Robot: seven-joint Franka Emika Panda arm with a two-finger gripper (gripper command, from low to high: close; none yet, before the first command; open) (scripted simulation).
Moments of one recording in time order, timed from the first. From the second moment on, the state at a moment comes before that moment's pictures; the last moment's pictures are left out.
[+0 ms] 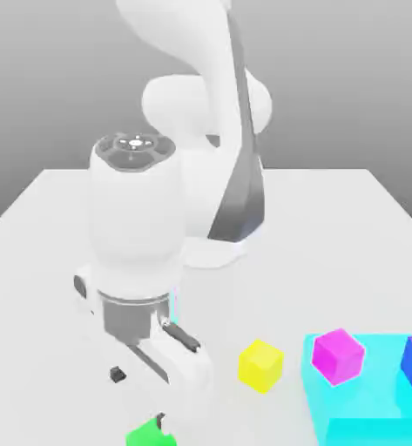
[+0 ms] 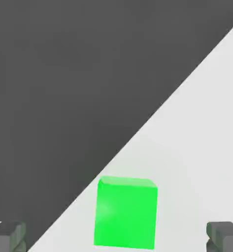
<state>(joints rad) -0.26 0.36 0.12 -2.32 -0.11 2.69 1.62</state>
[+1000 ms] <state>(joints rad) 0.08 0.22 0.46 -2.24 -0.15 2.44 1.56</state>
